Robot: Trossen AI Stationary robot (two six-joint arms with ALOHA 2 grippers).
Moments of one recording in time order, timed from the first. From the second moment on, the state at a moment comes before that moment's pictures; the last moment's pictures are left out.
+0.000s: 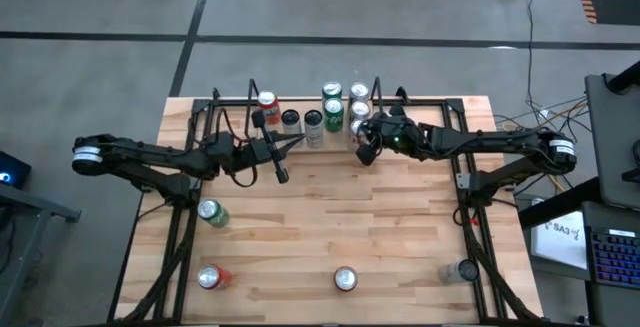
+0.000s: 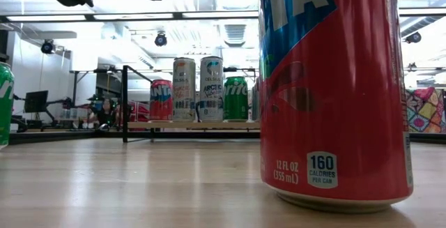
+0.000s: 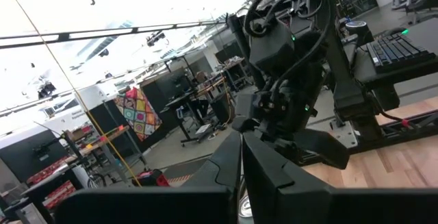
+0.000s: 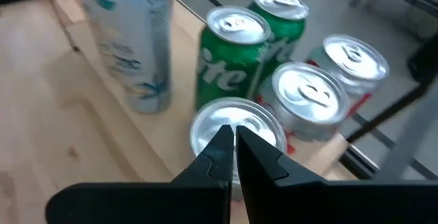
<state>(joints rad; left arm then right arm) 0.06 1.17 0.62 0.76 -0.25 0.54 -0.24 1.31 0.86 -0.11 0.41 0.14</state>
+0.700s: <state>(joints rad) 0.06 1.17 0.62 0.76 -0.25 0.54 -0.23 1.31 0.86 -0.21 0.45 0.26</state>
